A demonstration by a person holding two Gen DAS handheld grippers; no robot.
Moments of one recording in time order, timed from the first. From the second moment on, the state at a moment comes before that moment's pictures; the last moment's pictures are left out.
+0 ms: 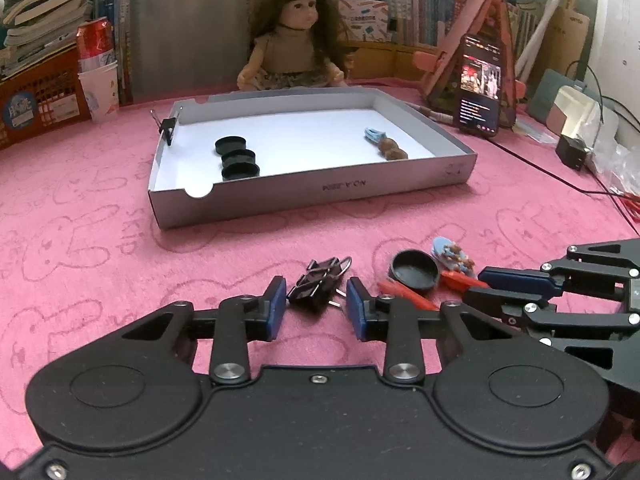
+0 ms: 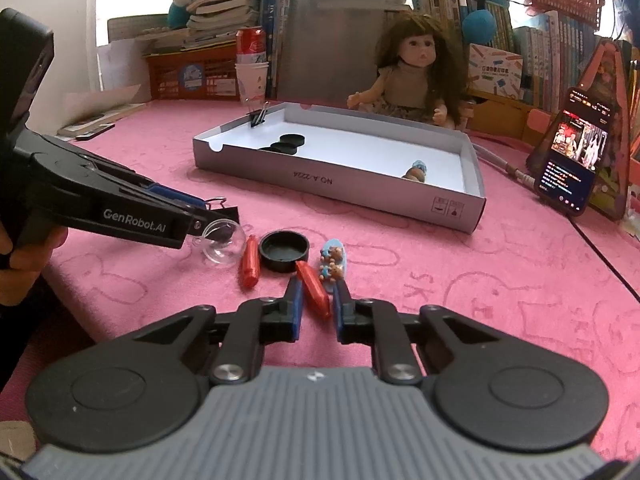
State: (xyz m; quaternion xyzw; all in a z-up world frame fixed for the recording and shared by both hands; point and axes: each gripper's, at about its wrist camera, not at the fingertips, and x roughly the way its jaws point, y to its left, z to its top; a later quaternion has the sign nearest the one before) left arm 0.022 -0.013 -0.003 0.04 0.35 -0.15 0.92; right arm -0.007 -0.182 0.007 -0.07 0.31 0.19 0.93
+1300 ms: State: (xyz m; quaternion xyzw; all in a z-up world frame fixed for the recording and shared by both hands) left arm 0.014 0.010 0.003 0.05 0.35 -0.12 0.93; right arm 0.000 -0.184 0.017 -0.04 0.30 0.18 0.94
